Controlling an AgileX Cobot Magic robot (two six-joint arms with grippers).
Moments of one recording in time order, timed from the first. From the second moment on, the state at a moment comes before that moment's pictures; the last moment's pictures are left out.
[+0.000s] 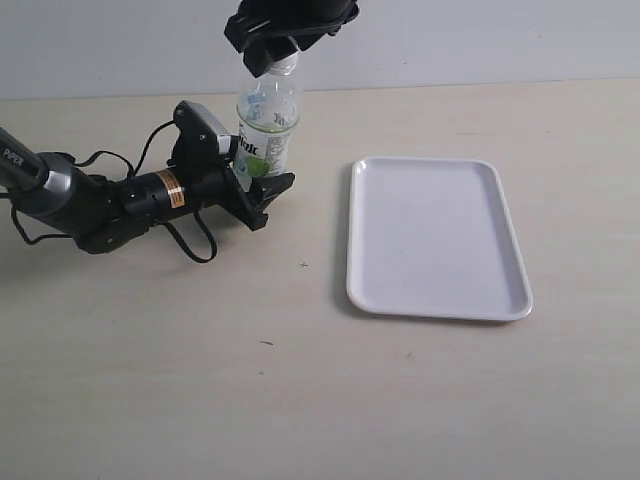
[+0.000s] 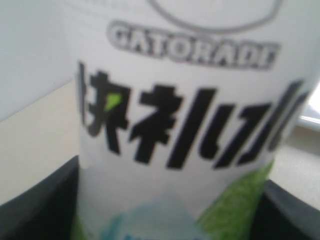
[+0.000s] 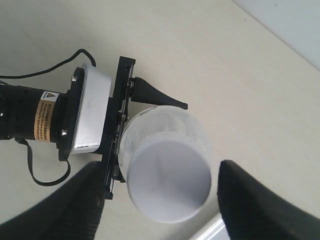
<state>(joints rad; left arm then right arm) -0.28 2.47 -1.27 0.74 -0.99 -0.13 0.42 2.10 -2.01 0.18 0.98 -0.30</state>
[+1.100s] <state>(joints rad) -0.28 2.47 -1.27 0.74 -0.99 -0.13 0.42 2.10 -2.01 0.19 0.98 -0.81</state>
